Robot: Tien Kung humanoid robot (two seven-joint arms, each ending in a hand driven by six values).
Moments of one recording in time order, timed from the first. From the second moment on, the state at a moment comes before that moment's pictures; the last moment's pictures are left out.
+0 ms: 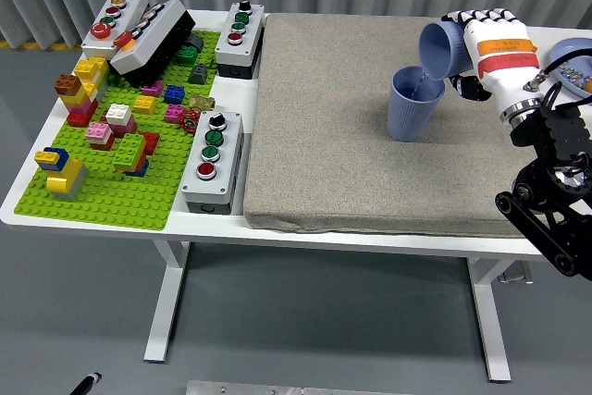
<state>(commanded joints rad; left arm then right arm) -0.12 0.11 -1.09 -0.18 0.97 -0.16 0.10 0.76 -0.27 0.74 1.06 -2.18 -0.46 -0.26</state>
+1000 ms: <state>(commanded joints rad) -0.12 0.11 -1.09 -0.18 0.98 -0.16 0.10 0.76 -0.26 0.81 1.04 -1.82 -0.50 -0.16</state>
